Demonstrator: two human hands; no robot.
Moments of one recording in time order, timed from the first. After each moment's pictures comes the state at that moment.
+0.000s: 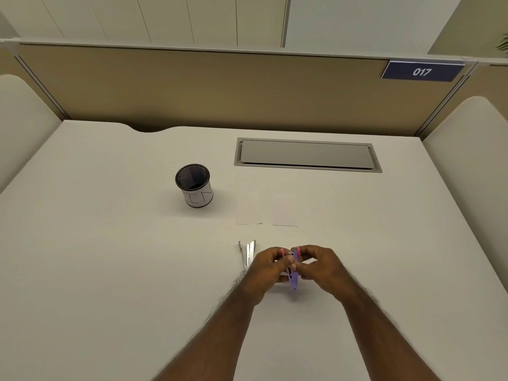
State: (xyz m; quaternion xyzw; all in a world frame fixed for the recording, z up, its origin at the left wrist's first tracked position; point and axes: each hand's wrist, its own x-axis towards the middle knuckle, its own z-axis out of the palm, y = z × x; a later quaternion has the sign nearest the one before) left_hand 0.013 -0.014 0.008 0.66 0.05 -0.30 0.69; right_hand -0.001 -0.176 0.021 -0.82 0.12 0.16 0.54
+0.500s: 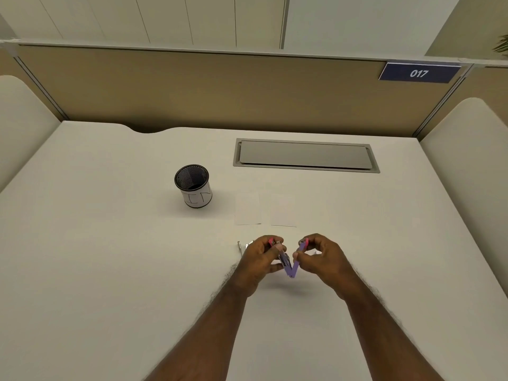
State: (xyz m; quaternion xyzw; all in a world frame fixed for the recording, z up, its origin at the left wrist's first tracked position) left_hand 0.025 -0.003 0.020 0.62 0.07 -0.26 0.74; right_hand -0.001 -0.175 0.043 -0.80 0.15 0.09 0.57
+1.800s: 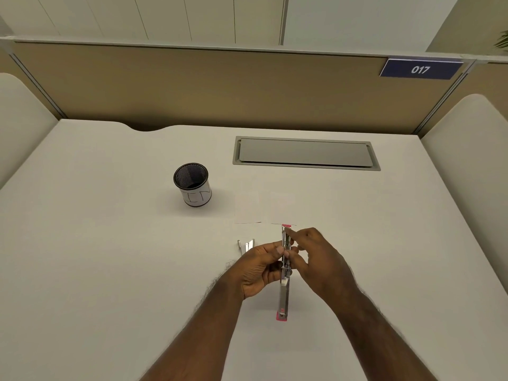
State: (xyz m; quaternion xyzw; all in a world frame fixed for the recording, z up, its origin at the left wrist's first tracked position) left_hand 0.019 0.005 0.039 0.43 0.08 -0.39 0.81; right_hand -0.014 -0.151 0.073 -0.95 -0.01 0.02 0.30
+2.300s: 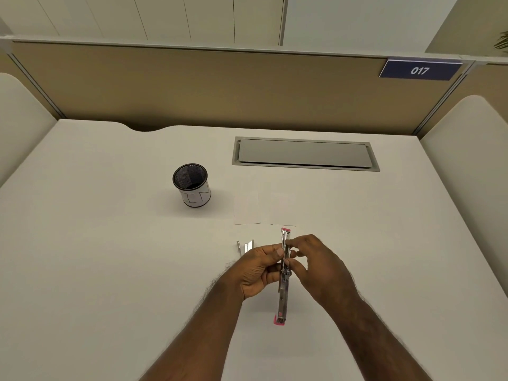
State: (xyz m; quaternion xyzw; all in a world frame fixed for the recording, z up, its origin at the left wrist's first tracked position) left_hand 0.023 0.005 0.027 0.43 0.11 -0.40 0.81; right_hand -0.019 -0.148 0.073 -0.96 0.00 0.04 0.29
